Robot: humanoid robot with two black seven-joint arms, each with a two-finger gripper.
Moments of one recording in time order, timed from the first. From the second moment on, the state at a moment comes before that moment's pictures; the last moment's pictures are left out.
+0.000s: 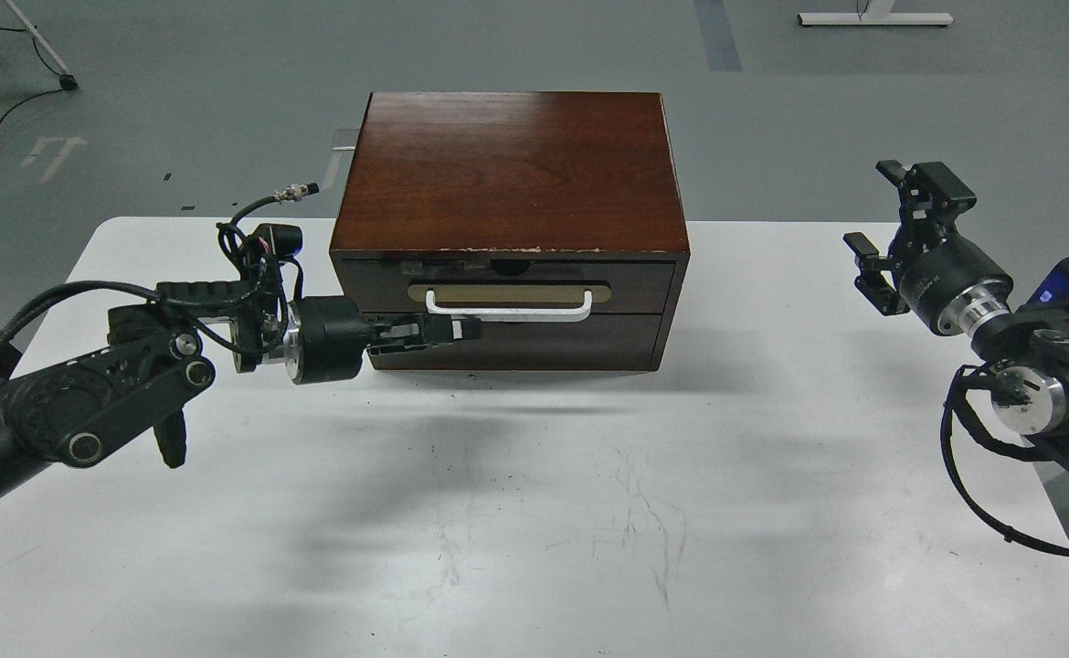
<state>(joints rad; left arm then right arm) -0.76 0.52 -0.50 -1.12 1.33 -0.49 -0.49 0.76 -0.65 0.32 0.96 -0.08 0.08 0.42</state>
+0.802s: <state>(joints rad) -0.67 0.63 -0.78 -0.93 0.39 -0.40 -0.14 0.75 -0.65 0.35 0.96 -0.08 0.07 0.49</state>
